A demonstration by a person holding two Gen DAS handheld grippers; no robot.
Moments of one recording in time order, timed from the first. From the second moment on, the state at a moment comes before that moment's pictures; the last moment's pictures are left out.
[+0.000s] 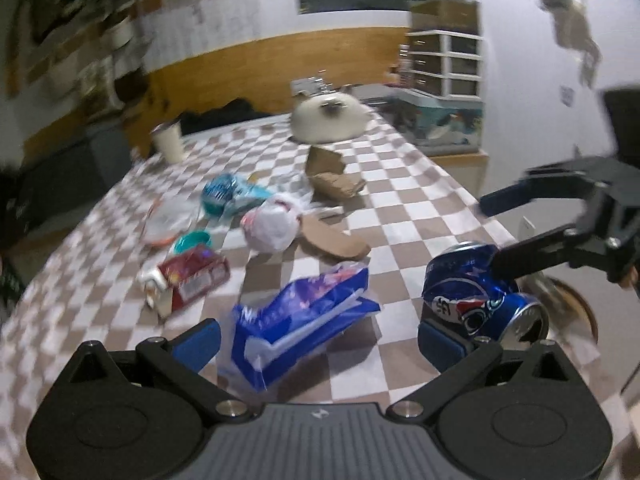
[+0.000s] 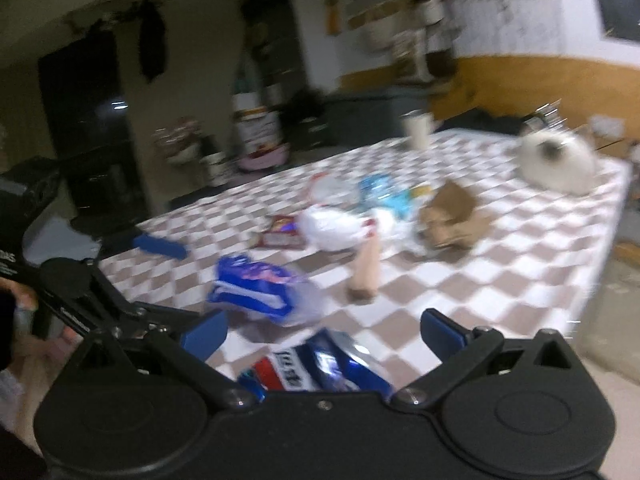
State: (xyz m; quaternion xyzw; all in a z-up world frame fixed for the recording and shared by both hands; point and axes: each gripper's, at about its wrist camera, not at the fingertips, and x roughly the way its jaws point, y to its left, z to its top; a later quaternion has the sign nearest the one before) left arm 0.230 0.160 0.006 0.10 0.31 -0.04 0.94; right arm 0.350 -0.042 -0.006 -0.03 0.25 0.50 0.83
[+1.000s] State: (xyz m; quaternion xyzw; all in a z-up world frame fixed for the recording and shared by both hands) left arm 0.293 0.158 -0.028 0.24 0.38 -0.11 0.89; right arm 0.294 -0.024 -0.016 -0.10 0.36 0.37 0.85
